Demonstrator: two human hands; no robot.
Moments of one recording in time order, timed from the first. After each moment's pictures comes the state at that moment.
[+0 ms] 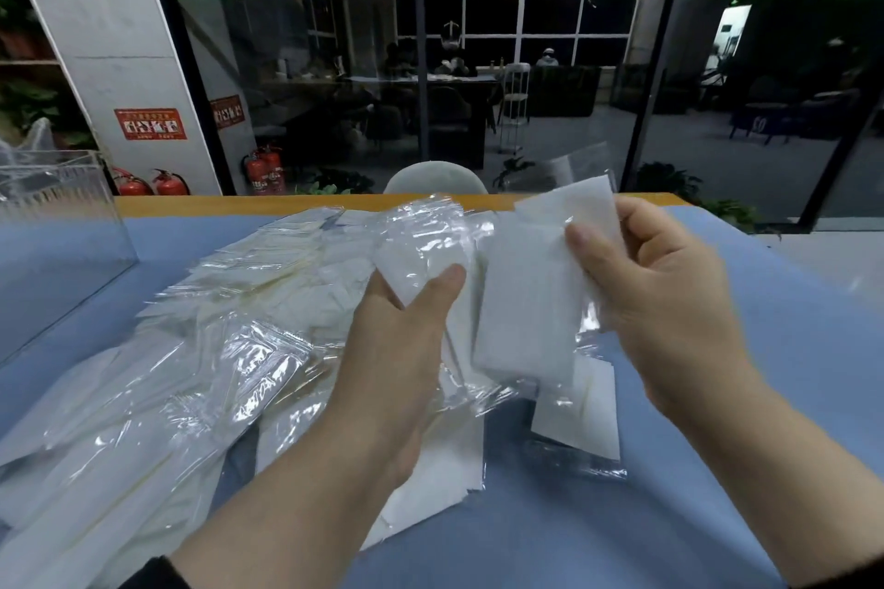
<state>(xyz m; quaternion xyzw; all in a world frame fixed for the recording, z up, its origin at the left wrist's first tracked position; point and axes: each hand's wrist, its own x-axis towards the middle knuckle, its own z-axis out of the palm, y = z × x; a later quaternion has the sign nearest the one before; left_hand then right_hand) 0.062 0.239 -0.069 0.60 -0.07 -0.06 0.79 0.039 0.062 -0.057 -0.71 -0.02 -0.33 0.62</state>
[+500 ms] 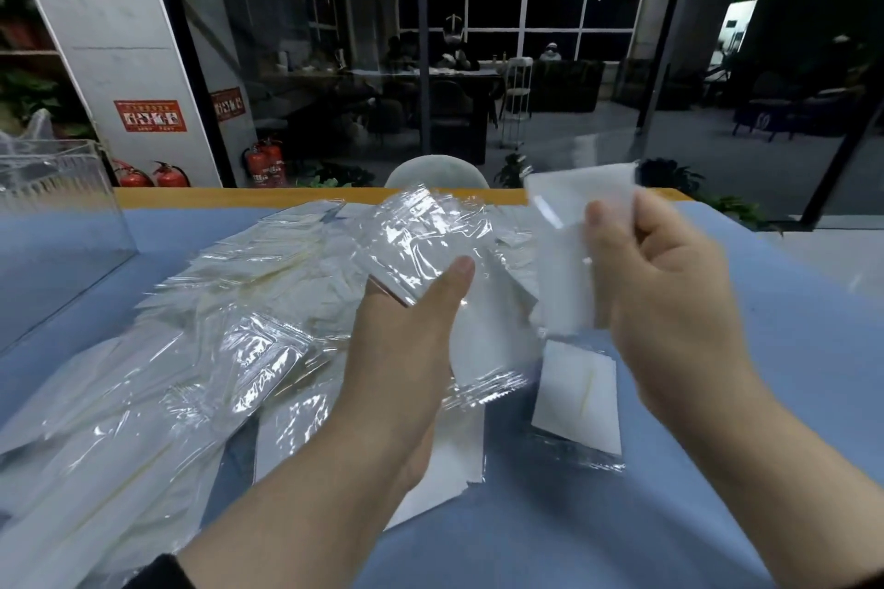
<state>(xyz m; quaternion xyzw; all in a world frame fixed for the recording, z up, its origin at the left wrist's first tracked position) 0.054 0.235 -0.070 0.59 -0.09 -0.03 0.80 0.034 0.072 -0.053 -0.73 0.00 -0.36 0.58</state>
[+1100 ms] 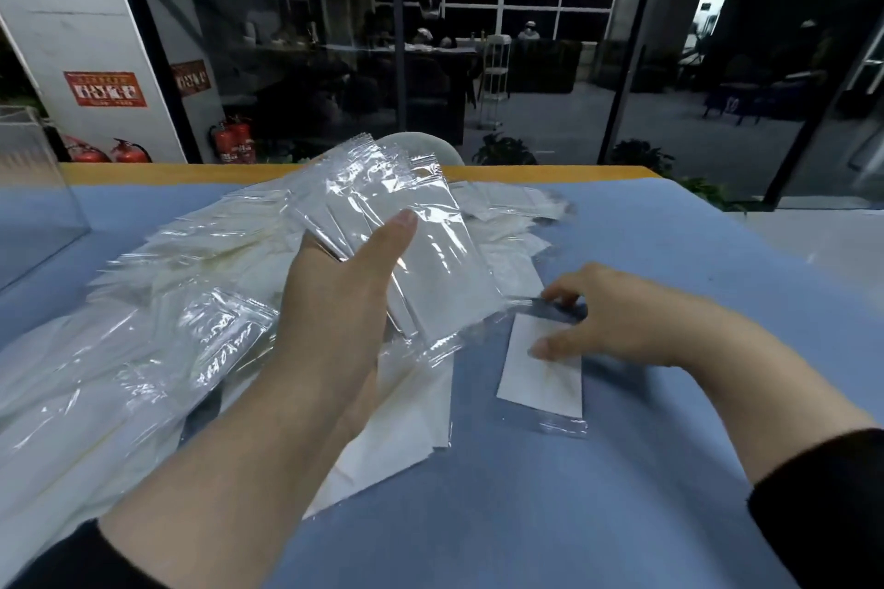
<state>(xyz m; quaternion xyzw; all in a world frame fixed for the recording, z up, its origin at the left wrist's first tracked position) 0.060 0.245 -0.065 0.57 -0.06 -0.01 0.82 0.049 0.007 -0.072 -0.98 0.08 0.08 0.16</state>
